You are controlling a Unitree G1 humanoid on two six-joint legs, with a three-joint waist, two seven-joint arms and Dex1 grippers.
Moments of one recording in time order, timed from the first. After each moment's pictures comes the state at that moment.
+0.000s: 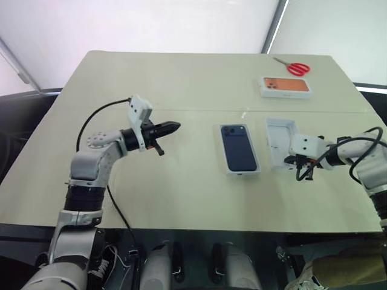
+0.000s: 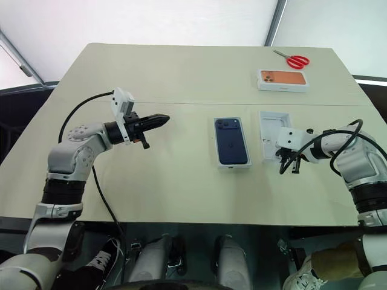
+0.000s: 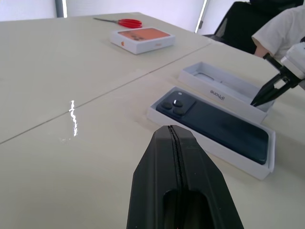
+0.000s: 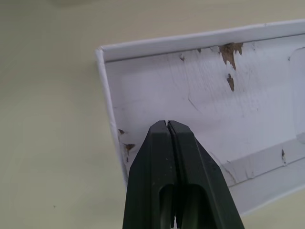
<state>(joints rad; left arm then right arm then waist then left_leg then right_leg) -0.63 0.44 0.06 0.09 -0.41 0.58 -0.91 -0.54 -1.00 0.15 0.35 -0.14 0.09 1.20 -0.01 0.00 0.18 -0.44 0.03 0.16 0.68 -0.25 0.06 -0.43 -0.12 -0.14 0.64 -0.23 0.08</state>
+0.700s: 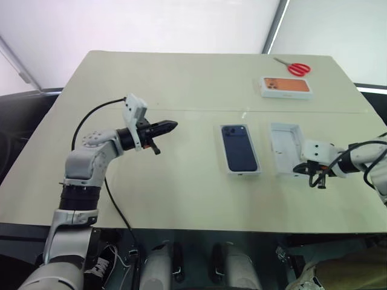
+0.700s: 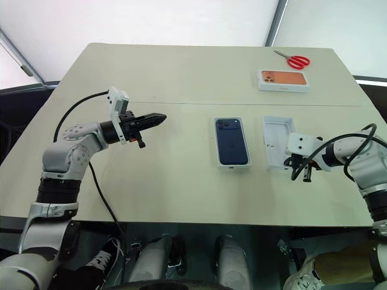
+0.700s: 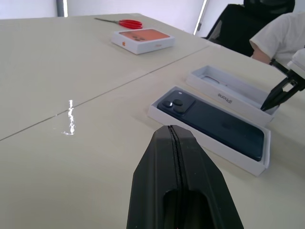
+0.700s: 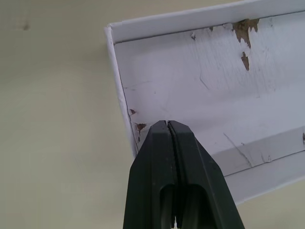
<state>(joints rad) -0.63 0.47 0.06 0.11 -0.46 0.58 -0.92 -0.45 -1.08 0.12 0.30 -0.07 0.14 1.29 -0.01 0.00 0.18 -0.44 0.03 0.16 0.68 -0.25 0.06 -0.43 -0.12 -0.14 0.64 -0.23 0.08</state>
